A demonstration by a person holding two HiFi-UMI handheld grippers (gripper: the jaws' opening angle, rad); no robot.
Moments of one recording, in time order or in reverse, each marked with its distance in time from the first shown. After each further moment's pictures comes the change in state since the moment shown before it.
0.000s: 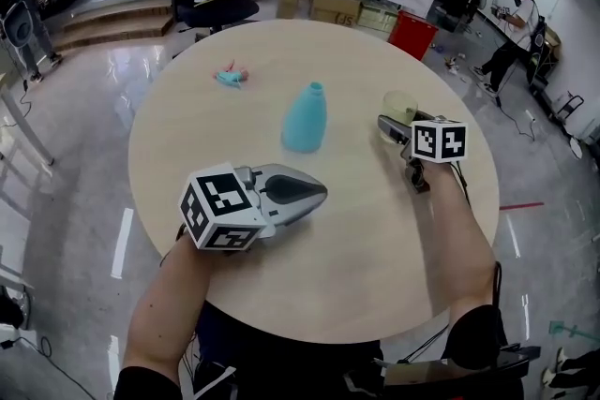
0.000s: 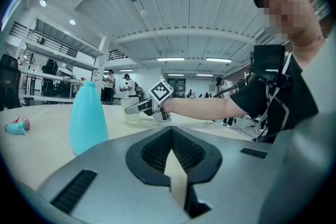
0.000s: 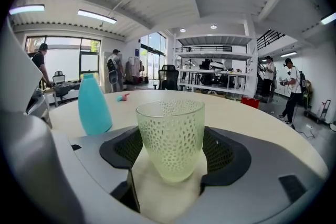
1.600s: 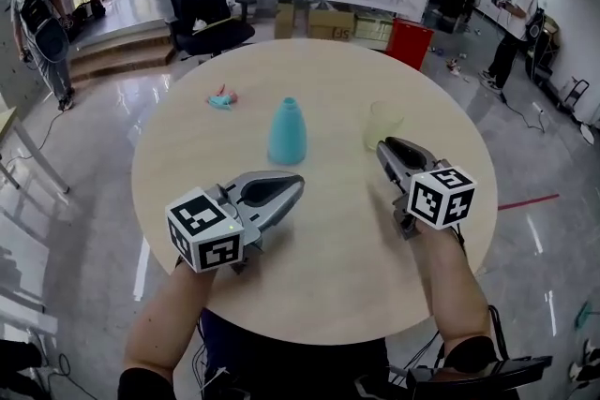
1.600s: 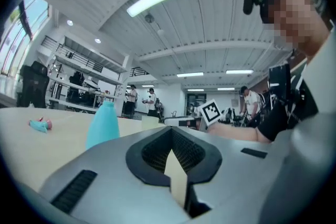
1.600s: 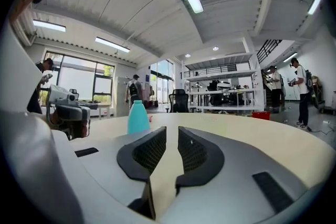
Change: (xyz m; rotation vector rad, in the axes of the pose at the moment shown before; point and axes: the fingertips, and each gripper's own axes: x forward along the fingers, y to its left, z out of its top) left arm -0.008 0.013 0.032 -0.070 -0.185 0.245; right arm -0.098 0.064 0.000 0.034 -0.277 0.127
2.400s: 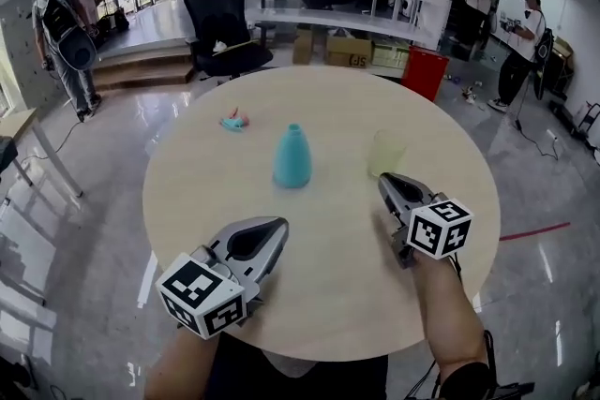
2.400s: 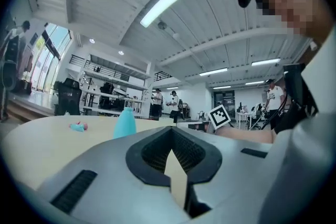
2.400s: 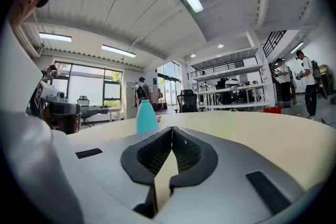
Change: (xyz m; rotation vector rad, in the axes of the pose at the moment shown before) left arm -0.042 -0.028 0.004 0.007 -0.022 0.342; right arm 0.001 0.007 -0.015 0.040 -0.022 0.110
